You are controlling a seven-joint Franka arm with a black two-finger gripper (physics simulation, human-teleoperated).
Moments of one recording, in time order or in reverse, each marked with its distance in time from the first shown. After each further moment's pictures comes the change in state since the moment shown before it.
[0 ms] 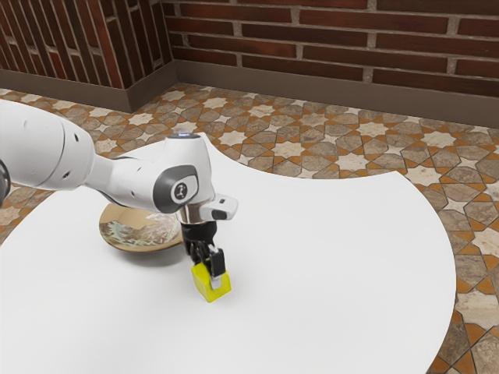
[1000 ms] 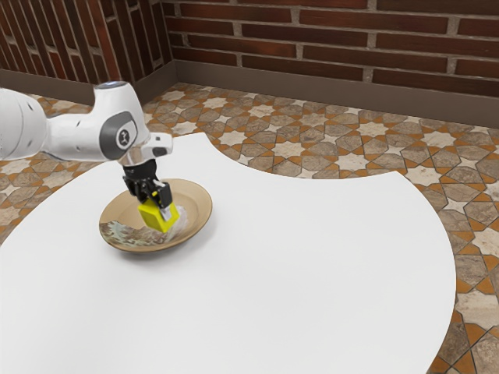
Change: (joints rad) arm 0.170 0.005 0.139 0.193 0.043 0.002 -0.038
